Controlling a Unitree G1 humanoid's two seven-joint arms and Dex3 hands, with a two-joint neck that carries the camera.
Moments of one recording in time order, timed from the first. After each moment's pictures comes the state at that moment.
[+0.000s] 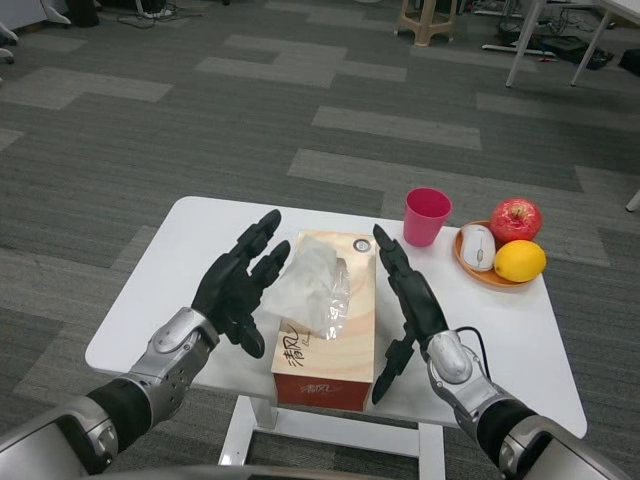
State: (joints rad) left arm -0.40 0.31 -0.65 0.78 -0.89 -0.63 -0.27; right arm -0.47 -0.23 0.73 1.03 0.35 -0.77 -0.20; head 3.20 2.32
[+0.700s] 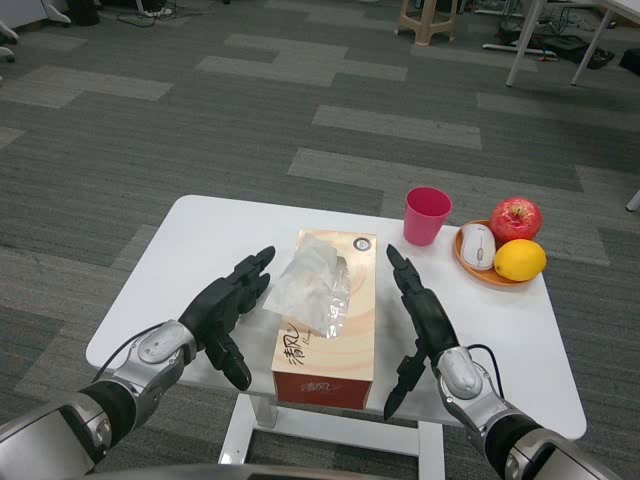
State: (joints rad) left arm -0.44 0.30 -0.64 1.07 -0.56 -0.67 -0.28; right arm -0.45 -0.23 0.73 1.12 0.35 -0.77 -0.19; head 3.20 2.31
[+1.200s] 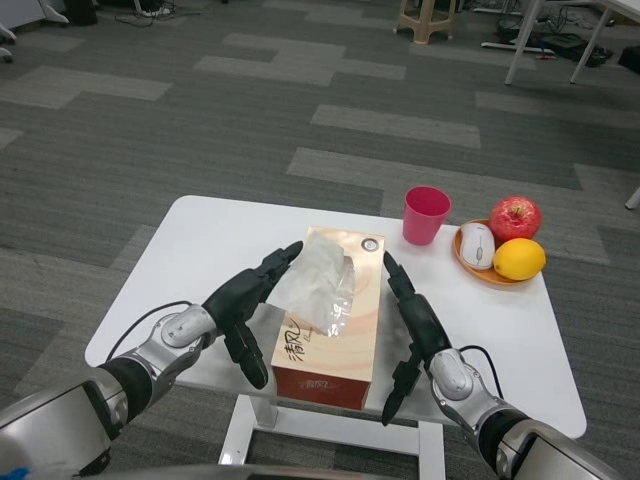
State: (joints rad) left arm -0.55 0.28 -0.78 1.10 -0.49 -0.69 -0.22; right arm -0.49 -0.20 0.84 1.22 0.35 -0.77 -0.26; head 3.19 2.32
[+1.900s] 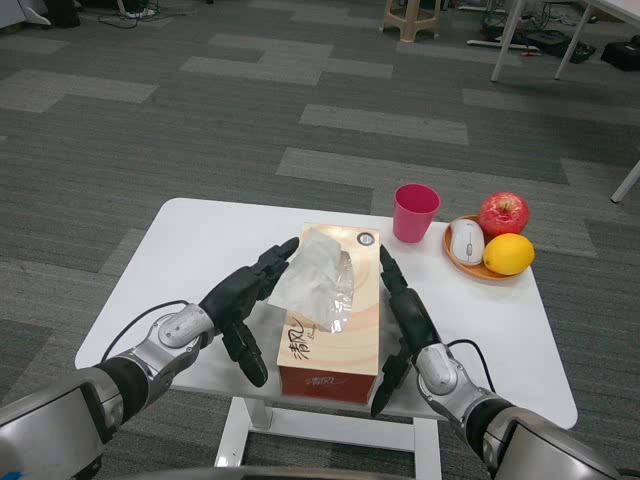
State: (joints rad) left arm -0.57 0.29 -0.88 1.10 -0.60 -0.70 -0.19; right arm -0.52 -0.18 0.91 1.25 0.36 -0.75 -0.37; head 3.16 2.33
